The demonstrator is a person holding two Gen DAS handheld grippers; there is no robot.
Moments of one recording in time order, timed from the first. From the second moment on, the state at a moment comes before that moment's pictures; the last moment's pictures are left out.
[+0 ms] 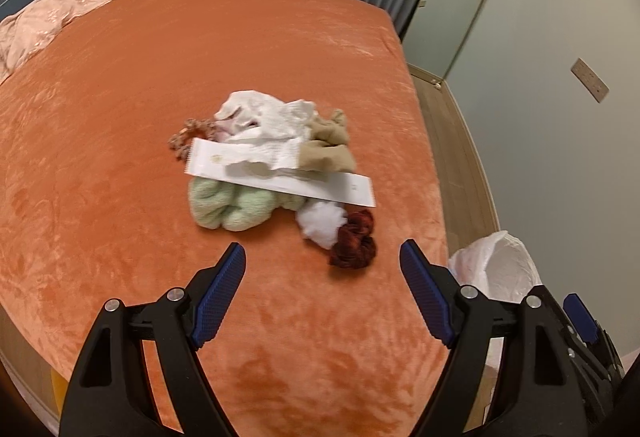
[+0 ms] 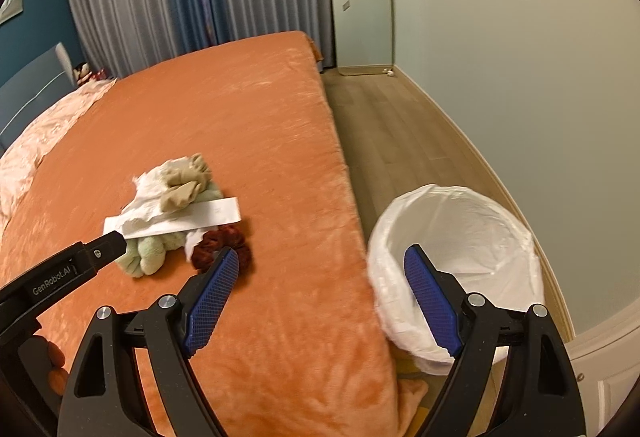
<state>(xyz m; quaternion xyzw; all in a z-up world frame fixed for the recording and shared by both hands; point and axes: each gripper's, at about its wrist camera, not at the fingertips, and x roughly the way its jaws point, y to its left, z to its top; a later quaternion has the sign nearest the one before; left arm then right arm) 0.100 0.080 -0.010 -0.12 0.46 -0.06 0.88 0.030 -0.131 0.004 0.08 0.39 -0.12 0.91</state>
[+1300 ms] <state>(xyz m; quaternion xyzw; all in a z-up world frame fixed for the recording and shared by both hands) 0.211 0.152 -0.123 -0.13 0.53 -0.06 0.84 0.166 -0.035 -0.118 0.05 0.51 -0.05 0.85</state>
